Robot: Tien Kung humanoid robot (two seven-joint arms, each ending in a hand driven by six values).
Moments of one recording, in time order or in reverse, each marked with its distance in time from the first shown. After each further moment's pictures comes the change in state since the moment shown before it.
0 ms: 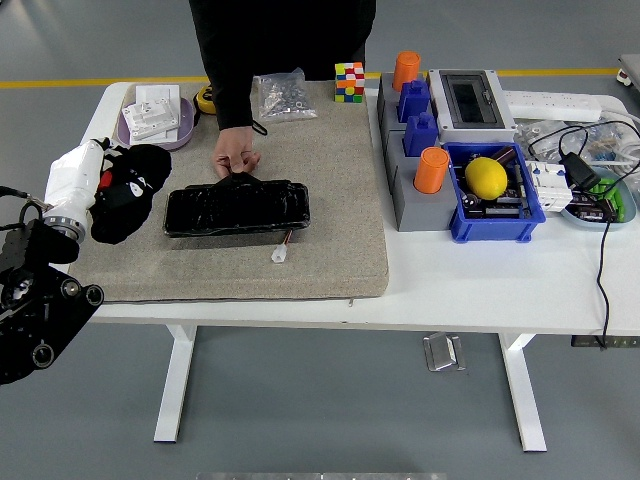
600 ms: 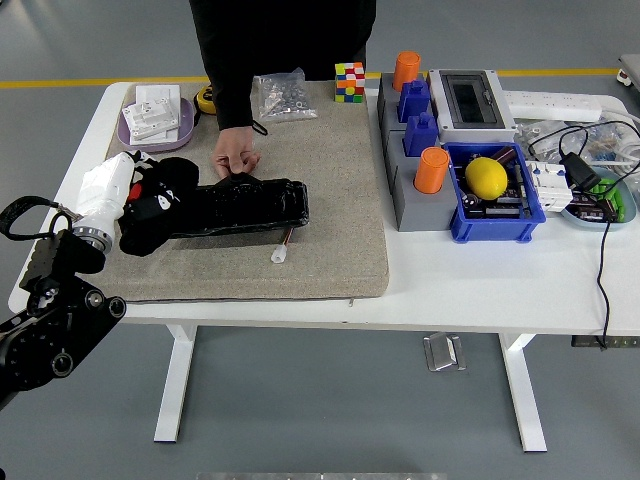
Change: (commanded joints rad) left arm -0.014 -0.028 0.100 0.015 -0.038 0.015 -0.008; right arm -0.001 -0.006 0.019 0.000 -0.012 0.001 -0.003
